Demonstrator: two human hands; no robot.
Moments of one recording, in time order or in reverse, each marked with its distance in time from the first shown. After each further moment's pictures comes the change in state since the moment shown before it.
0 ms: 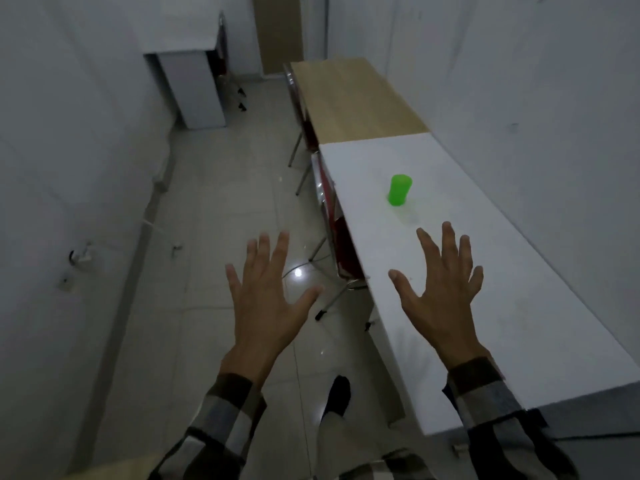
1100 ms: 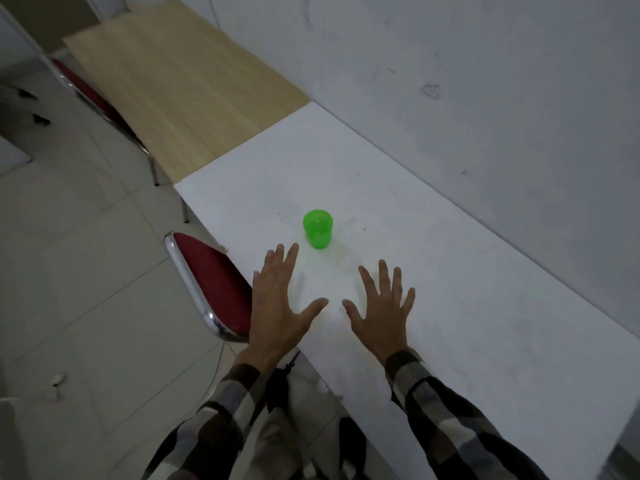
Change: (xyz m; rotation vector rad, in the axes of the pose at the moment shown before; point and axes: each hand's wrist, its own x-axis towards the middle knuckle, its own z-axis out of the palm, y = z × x) left_hand 0.413 0.056 0.279 -0.183 -0.487 0.344; right_hand 0.295 0.157 0.232 -0.128 -0.141 0.517
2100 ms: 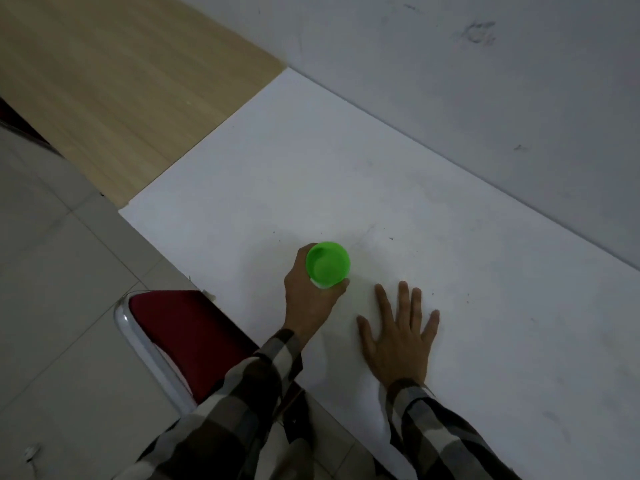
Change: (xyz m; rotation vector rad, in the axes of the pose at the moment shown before) left_hand 0.183 -0.109 0.099 -0.427 -0.080 -0.120; right_hand 0.074 -0.002 0.146 -0.221 0.153 0.232
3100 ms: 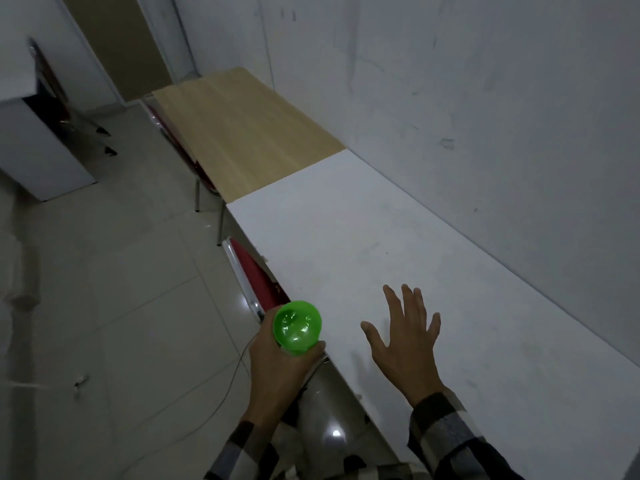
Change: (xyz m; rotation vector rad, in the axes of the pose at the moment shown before) left_hand -0.344 0.127 -0.079 -0.126 0.364 0.039; right_hand -0.137 0.044 -0.245 0.339 -0.050 -0.342
